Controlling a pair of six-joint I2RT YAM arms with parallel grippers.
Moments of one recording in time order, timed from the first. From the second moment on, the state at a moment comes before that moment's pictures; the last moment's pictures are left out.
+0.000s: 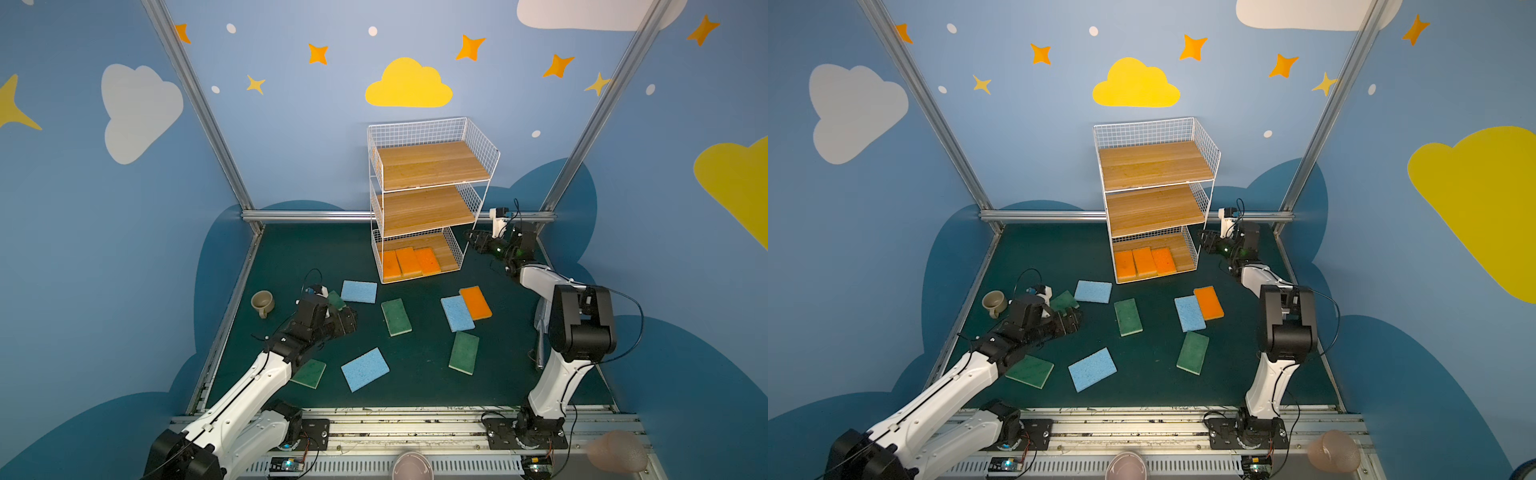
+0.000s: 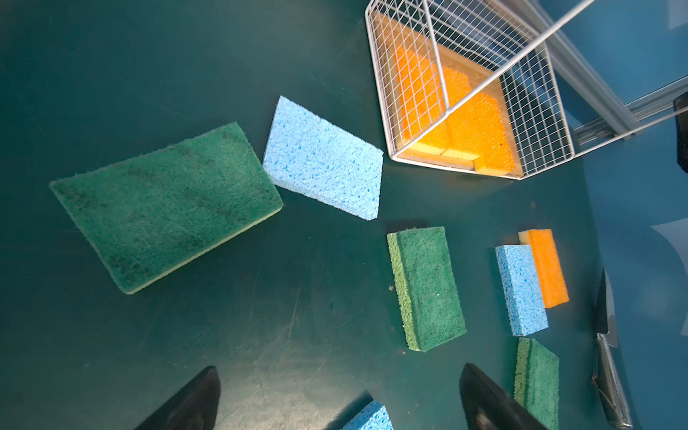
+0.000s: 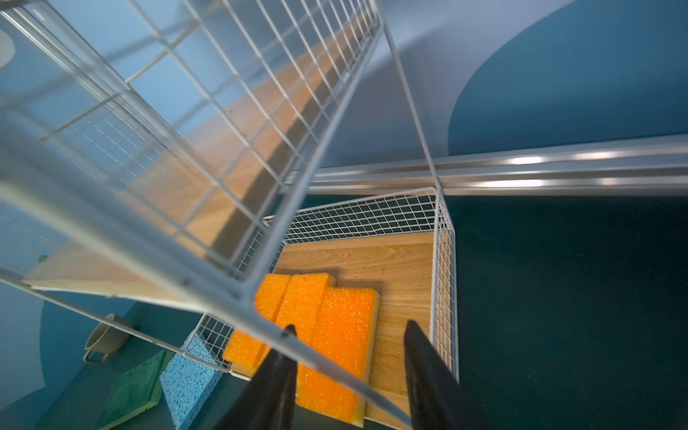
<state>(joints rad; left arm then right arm) -0.38 0.93 0.56 -0.36 0.04 -0.65 0.04 1.89 1.24 0.38 -0.68 0.31</state>
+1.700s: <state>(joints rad) -0.55 1.26 0.74 -0.46 0.10 -0.69 -0.07 1.25 0.80 -0.33 -0.33 0.57</state>
